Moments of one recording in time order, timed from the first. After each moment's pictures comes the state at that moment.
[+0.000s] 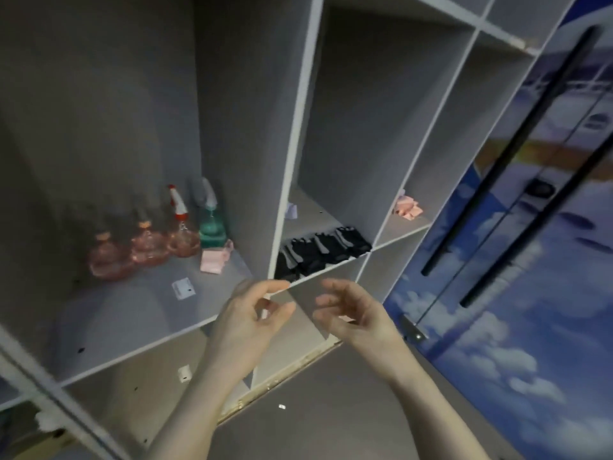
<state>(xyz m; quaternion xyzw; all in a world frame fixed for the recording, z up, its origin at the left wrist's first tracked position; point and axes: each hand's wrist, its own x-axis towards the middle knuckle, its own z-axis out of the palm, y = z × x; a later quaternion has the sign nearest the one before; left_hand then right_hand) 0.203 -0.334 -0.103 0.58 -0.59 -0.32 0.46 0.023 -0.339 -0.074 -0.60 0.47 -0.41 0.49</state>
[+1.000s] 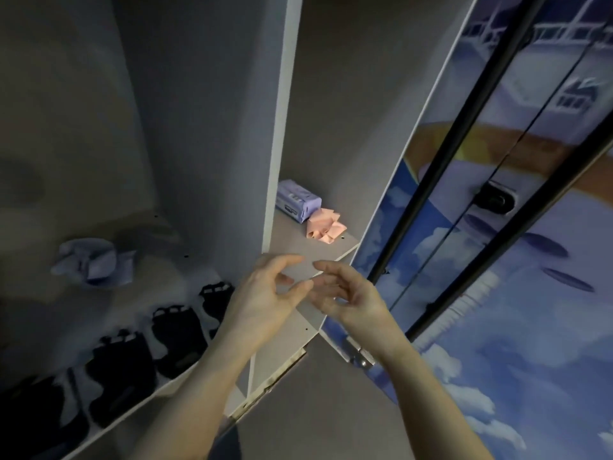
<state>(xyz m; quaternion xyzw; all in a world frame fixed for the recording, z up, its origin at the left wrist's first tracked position) -0.140 -0.724 -0.087 0.54 -0.66 -0.35 0.38 -0.300 -0.706 -0.089 -0.56 0.54 -0.43 0.47</state>
